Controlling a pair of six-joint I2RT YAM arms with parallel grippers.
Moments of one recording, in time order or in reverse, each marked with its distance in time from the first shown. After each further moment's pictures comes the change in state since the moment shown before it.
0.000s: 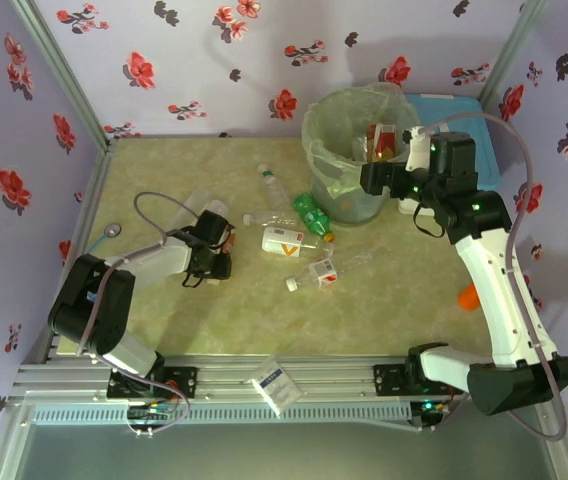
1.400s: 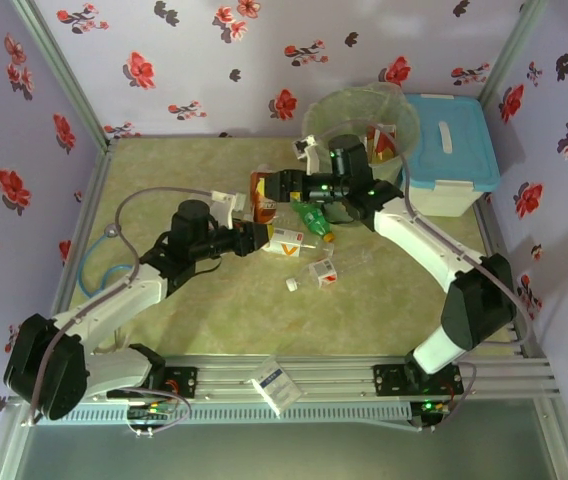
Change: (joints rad) left arm -0.095 -0.361 -0.095 0.647 0.523 -0.192; right arm 0.348 0.393 -0.096 0.640 -0.514 0.400
